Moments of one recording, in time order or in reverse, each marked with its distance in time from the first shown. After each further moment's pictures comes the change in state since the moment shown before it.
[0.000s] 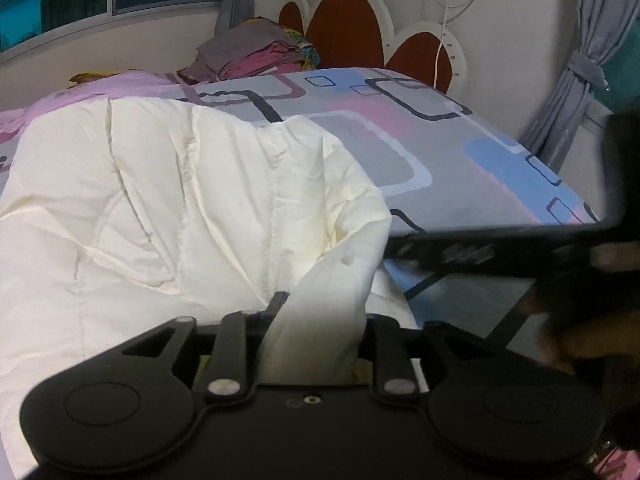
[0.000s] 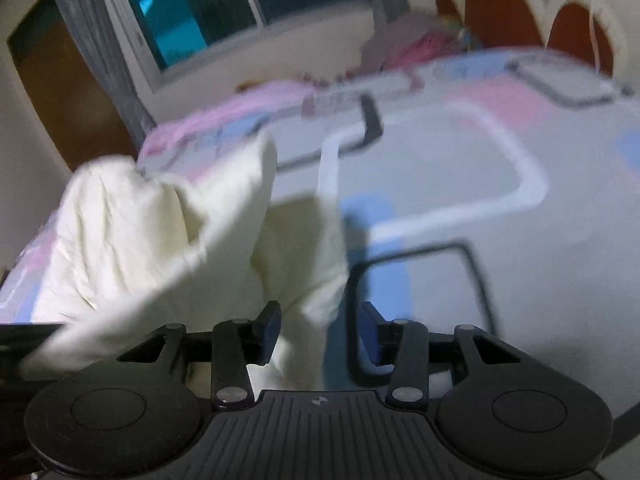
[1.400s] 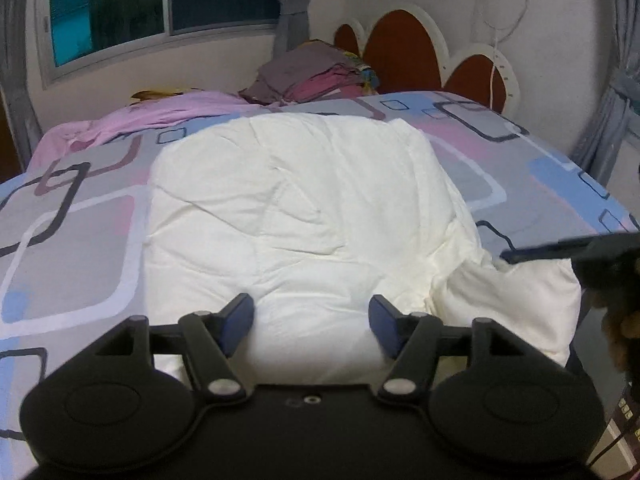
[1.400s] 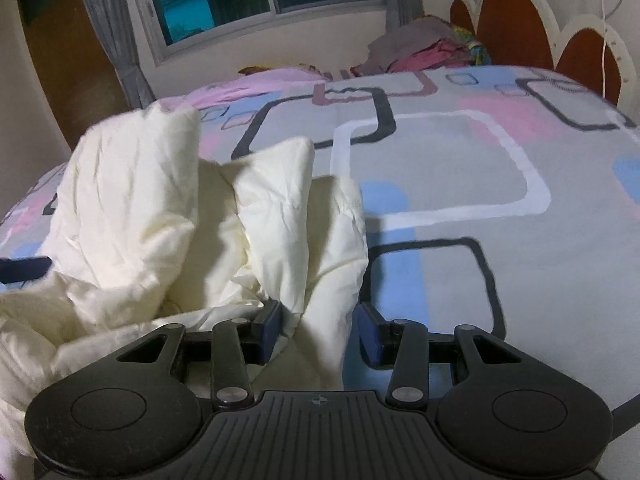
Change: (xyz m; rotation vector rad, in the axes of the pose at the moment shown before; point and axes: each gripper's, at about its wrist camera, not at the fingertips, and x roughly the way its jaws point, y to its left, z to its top) left arm -0.036 0.060 -0.009 -0.012 -0.066 0.160; right arm 0.026 0.030 -0.012 -0.118 0.075 -0.092
